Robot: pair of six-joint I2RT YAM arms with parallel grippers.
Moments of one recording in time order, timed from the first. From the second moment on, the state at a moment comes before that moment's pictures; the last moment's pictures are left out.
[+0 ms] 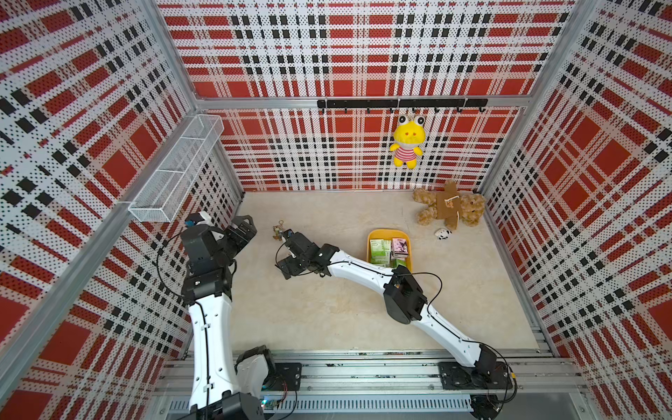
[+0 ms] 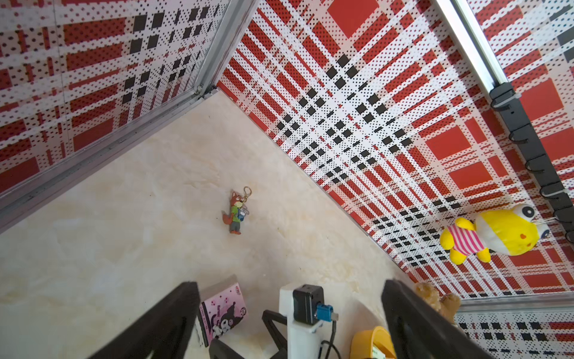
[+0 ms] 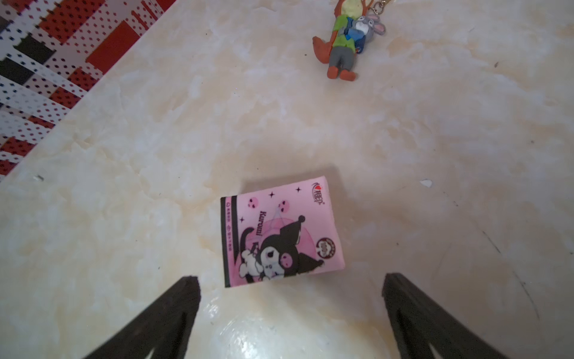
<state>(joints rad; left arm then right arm) 0.39 0.94 0.95 -0.39 0.33 -0.62 1.04 2.67 2.46 -0.57 0.08 0.31</state>
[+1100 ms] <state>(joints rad) 0.36 0.94 0.91 -0.39 0.34 -0.60 1.04 2.78 2.57 -0.50 0.12 0.12</state>
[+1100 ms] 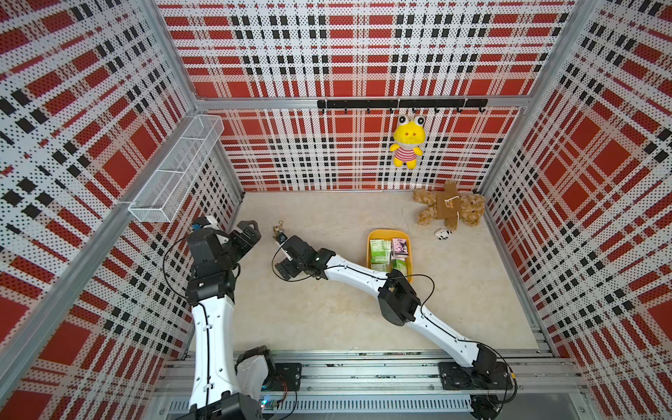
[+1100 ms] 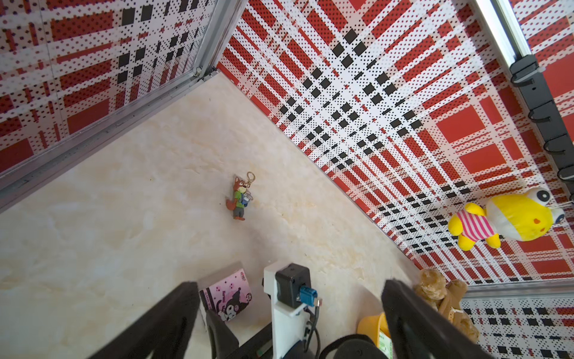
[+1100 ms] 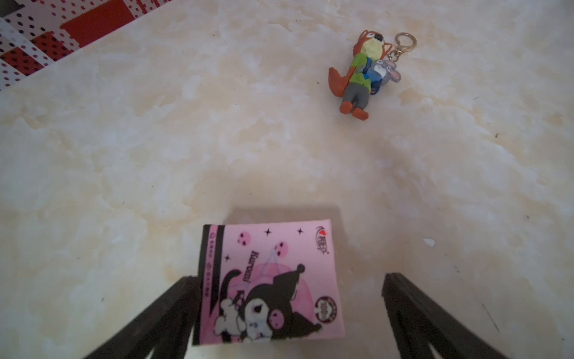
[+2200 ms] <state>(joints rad) 0.36 0.94 0.91 -0.39 0.34 -0.59 1.06 2.82 2.57 -0.48 0.08 0.12</state>
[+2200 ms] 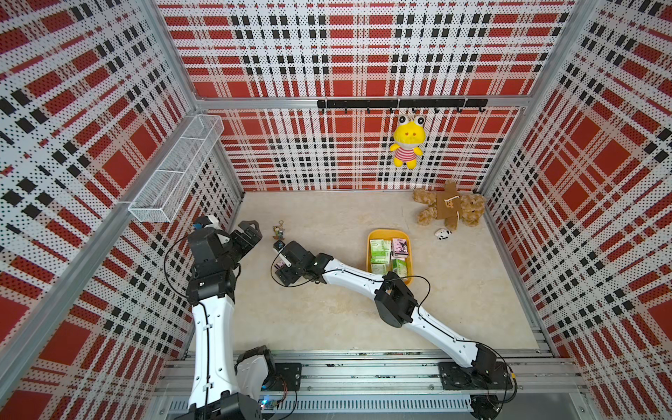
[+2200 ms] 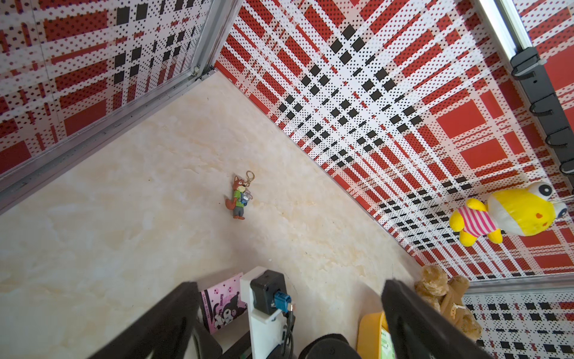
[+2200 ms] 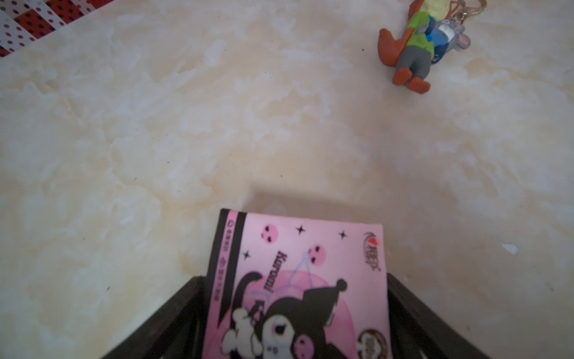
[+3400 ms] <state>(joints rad) 0.35 0.93 0.89 -0.39 0.34 -0.60 0.90 1.53 1.18 -0.33 0.28 0.21</state>
